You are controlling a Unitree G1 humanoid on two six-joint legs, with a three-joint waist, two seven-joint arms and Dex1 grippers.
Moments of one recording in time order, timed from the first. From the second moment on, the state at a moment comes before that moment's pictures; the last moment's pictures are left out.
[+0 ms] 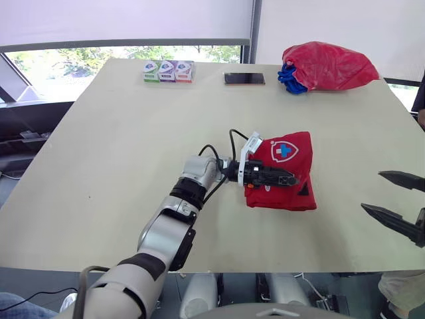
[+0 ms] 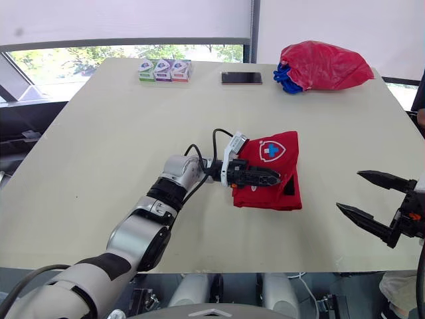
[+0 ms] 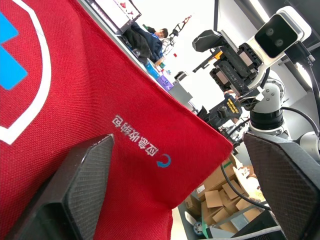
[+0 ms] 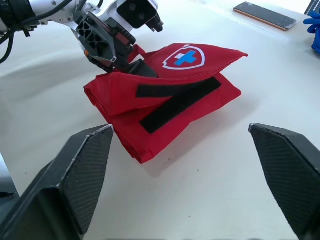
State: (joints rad) left arm -0.88 0.11 -0.20 0.66 -0.49 0.85 -1.36; right arm 0.38 -0.82 -0.76 -0.54 0.75 0.50 1.09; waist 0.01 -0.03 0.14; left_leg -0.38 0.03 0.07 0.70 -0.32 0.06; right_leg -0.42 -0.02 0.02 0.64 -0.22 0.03
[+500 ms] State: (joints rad) left arm -0.88 0.09 -0.15 0.38 -0.56 0.83 -1.35; right arm 0.42 -0.77 -0.74 -0.48 0.71 0.41 1.12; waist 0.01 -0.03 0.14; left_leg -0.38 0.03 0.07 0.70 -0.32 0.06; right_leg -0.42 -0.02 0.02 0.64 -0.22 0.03
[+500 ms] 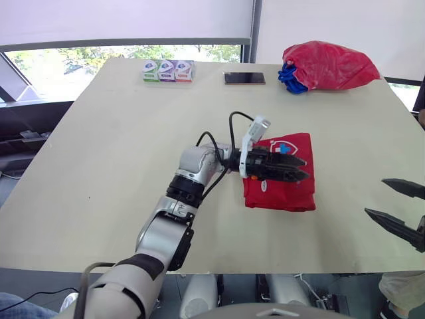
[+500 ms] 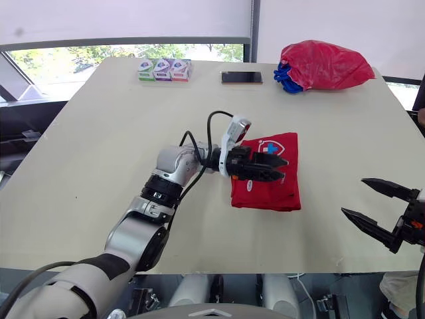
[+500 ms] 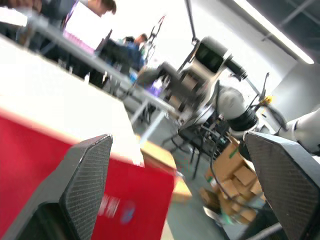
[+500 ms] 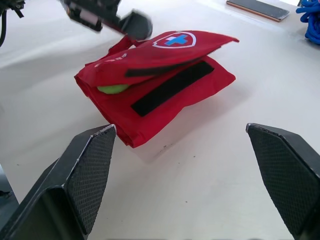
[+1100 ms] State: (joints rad) left arm -0.84 0.01 -0.38 0.69 -0.14 0.08 -1.25; right arm 0.42 -0.75 -0.71 -0.47 0.68 0.37 1.10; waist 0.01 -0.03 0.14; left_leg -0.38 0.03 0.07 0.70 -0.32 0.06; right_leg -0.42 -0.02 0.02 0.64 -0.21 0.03
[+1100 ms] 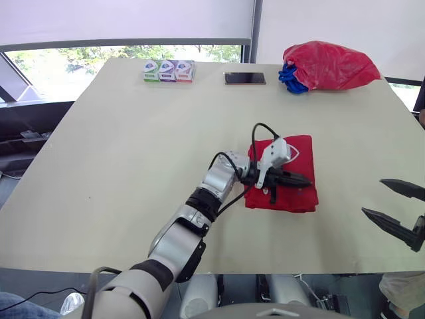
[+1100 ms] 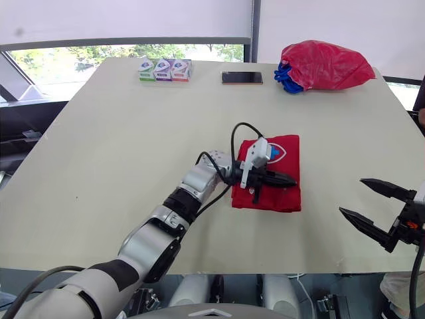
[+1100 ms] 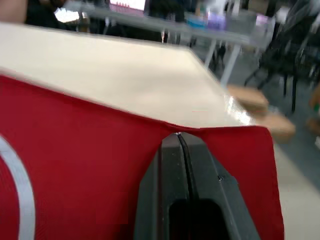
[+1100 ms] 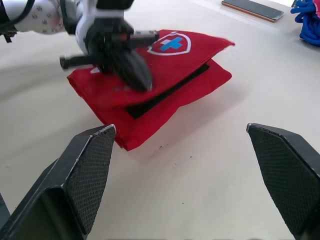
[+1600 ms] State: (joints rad) left arm -0.87 -0.02 -0.46 0.78 0.05 -0.13 -1.15; right arm 0.46 -0.75 -0.71 -0.47 0.67 0.35 1.09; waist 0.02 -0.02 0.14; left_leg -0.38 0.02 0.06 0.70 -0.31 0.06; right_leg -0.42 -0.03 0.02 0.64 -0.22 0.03
